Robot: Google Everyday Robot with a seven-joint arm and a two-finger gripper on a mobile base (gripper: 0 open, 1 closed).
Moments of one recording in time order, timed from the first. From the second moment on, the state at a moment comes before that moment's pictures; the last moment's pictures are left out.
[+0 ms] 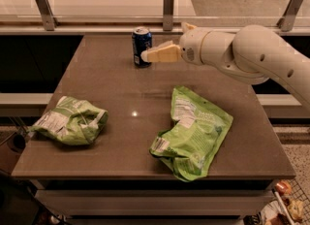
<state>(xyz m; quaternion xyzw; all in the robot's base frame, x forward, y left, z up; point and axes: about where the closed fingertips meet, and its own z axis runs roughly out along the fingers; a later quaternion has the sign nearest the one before) 0.688 -0.037 0.937 -0.34 0.69 0.22 0.60</state>
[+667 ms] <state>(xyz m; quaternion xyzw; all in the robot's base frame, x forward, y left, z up) 0.715 -0.017 0.926 -0.34 0.68 0.24 0.60</state>
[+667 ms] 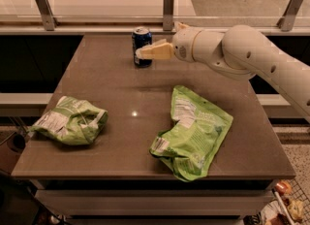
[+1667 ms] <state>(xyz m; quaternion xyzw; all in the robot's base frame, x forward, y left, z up) 0.741 0.028 0.912 -0.35 0.67 0.28 0.60</state>
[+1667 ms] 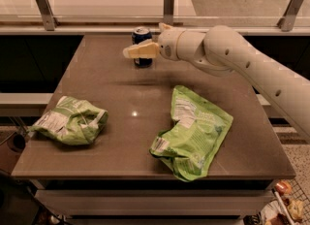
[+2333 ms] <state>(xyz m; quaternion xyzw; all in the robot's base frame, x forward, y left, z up) 0.744 0.042 0.901 -0.35 0.66 0.29 0.60</state>
